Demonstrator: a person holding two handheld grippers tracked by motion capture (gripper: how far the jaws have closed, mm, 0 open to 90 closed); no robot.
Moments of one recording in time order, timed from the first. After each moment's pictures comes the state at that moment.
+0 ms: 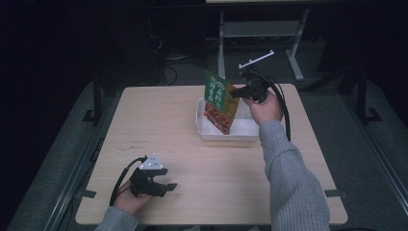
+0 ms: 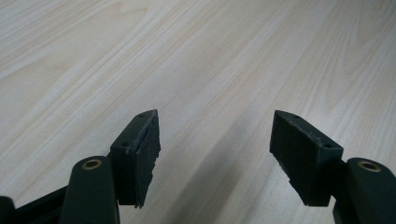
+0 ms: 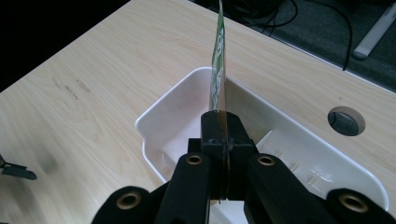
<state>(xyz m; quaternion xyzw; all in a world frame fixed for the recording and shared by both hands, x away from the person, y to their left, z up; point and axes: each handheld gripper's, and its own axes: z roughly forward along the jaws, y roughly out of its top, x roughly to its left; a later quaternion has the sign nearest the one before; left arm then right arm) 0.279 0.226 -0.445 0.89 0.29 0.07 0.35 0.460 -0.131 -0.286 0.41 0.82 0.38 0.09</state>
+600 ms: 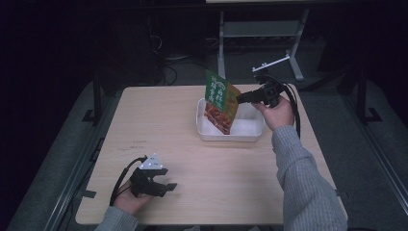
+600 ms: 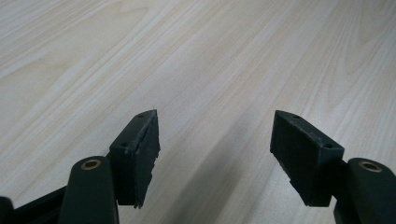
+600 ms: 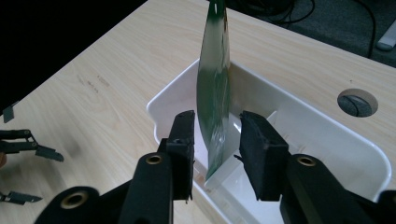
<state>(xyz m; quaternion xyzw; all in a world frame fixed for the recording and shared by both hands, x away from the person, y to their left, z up) 0.279 0.227 -0.445 0.89 0.30 0.07 0.35 0.447 -0.163 -0.292 0.41 0.81 0.41 0.05</state>
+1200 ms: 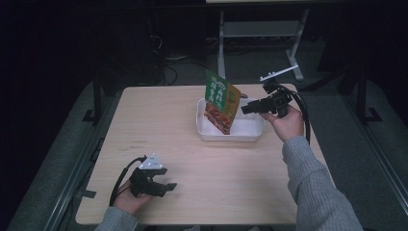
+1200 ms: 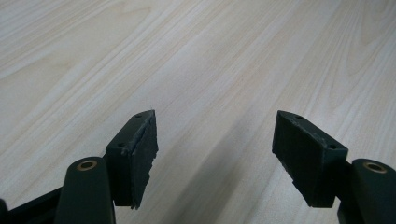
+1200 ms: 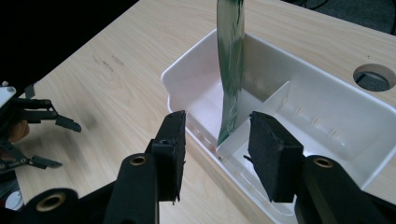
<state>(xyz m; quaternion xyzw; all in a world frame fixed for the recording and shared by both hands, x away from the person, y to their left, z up) 0.279 0.227 -0.444 0.89 0.30 0.07 0.35 0.422 -0.181 -0.301 0.40 0.82 0.40 0.03</state>
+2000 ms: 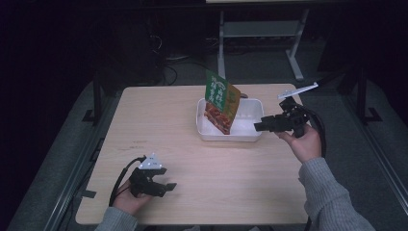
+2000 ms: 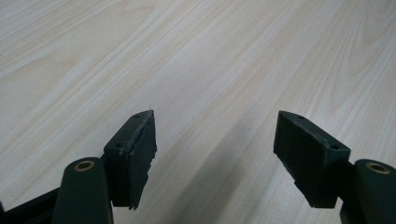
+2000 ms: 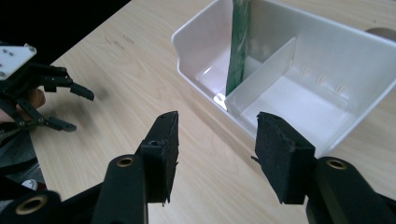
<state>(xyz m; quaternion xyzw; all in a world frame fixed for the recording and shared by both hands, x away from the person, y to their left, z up) 0.279 0.228 -0.444 0.89 0.30 0.07 0.35 0.375 -0.217 -0.322 0.40 0.82 0.42 0.02</state>
